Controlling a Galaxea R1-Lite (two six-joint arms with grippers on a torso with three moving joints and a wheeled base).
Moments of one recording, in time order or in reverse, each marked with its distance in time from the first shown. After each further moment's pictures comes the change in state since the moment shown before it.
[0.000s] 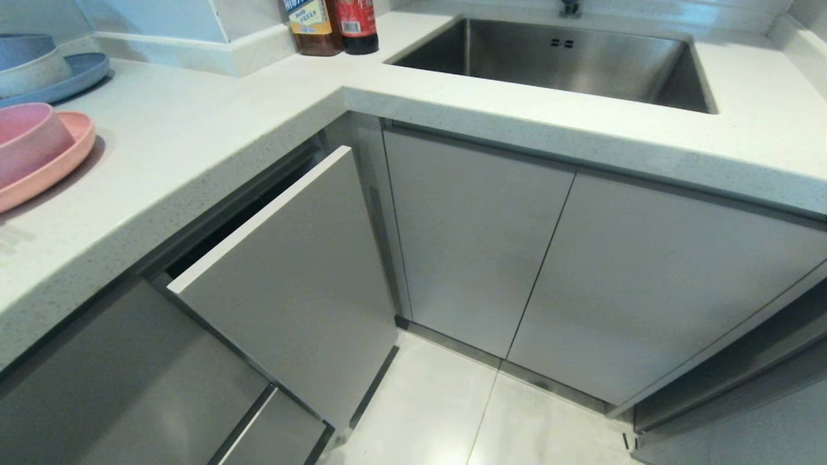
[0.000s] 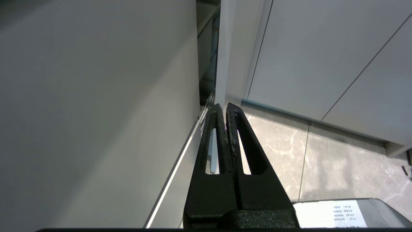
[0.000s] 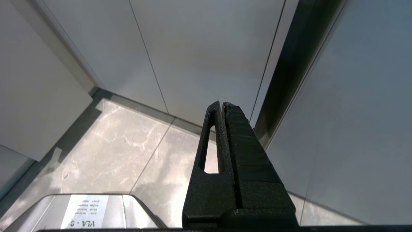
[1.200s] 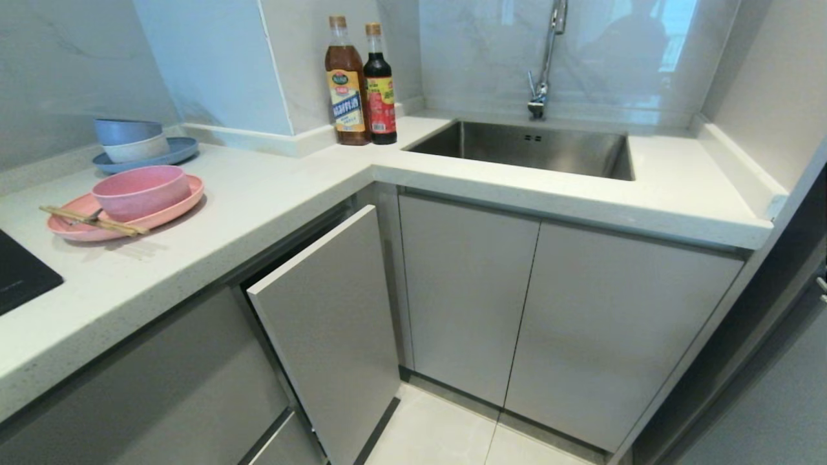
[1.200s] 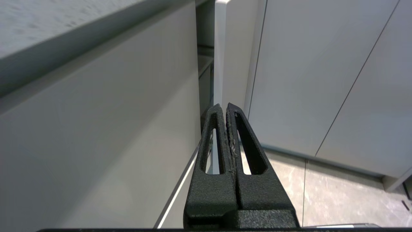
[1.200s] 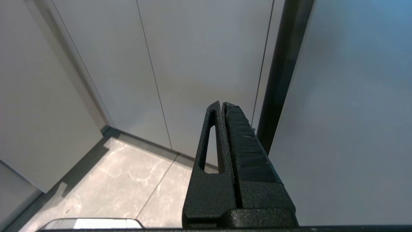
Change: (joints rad) left arm 0.000 0.000 0.000 0.000 -0.001 0.004; right arm 0.000 0.000 0.000 0.000 0.001 0.000
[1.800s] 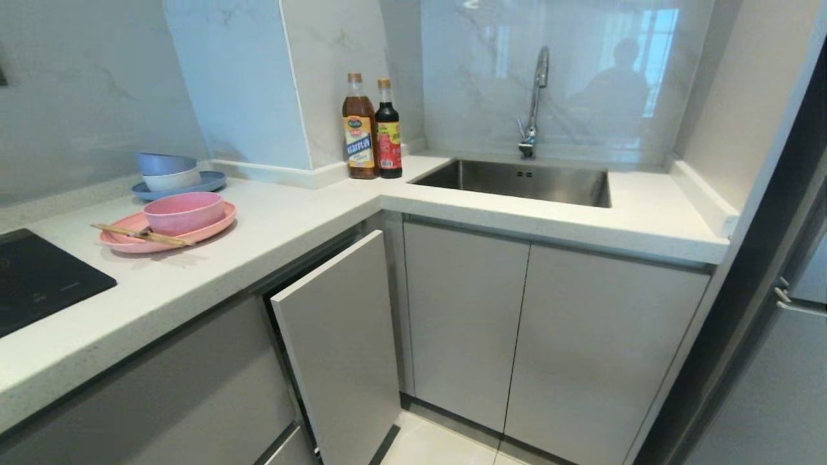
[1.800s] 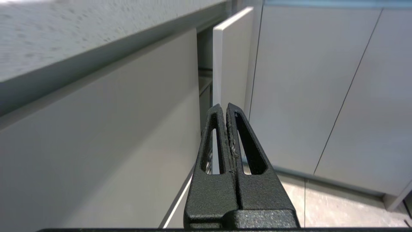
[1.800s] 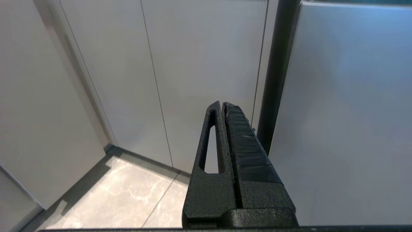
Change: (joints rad) left arm 0.000 0.000 0.000 -0.001 0.000 -0.003; right arm 0.000 0.000 0.000 0.000 0.000 0.000
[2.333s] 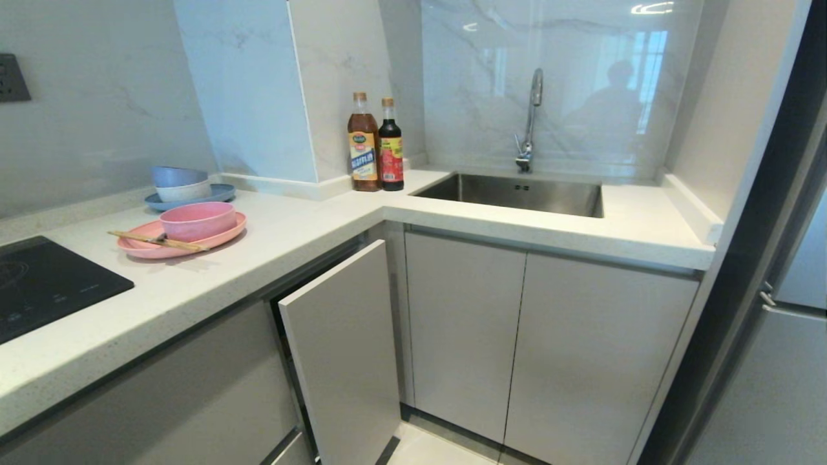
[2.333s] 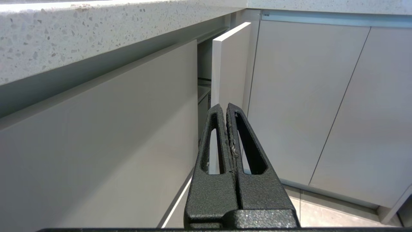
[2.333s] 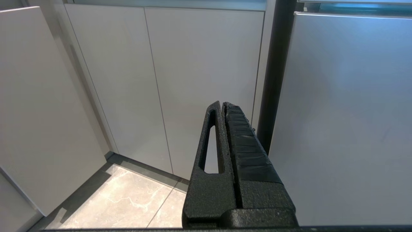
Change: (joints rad) left arm 0.000 0.000 0.000 -0.007 0.005 -0.031; right arm 0.000 0.000 0.000 0.000 0.000 0.000
